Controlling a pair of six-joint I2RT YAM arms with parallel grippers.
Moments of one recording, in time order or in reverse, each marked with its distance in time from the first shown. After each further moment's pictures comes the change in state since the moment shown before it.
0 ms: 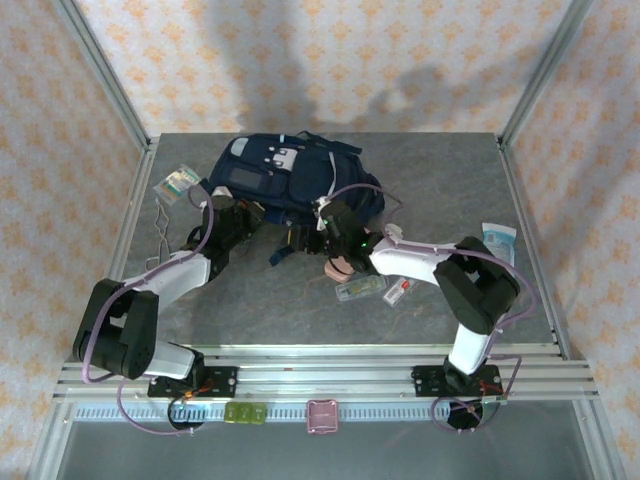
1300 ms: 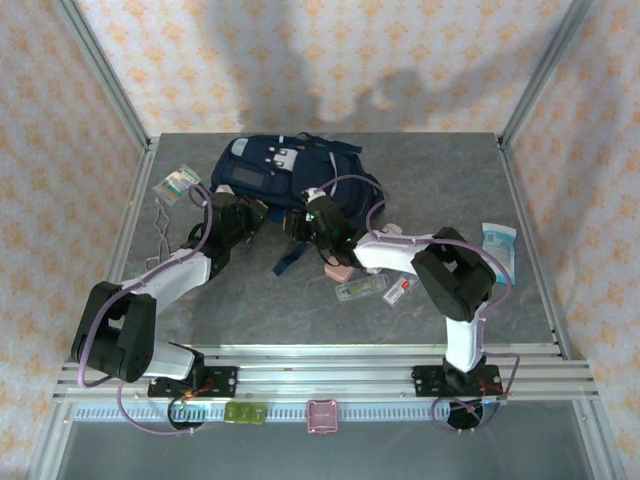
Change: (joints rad) left arm -0.019 -0.016 0.032 -0.040 0.019 -0.056; right arm 0.014 0.145 0.125 0.069 0.154 -0.076
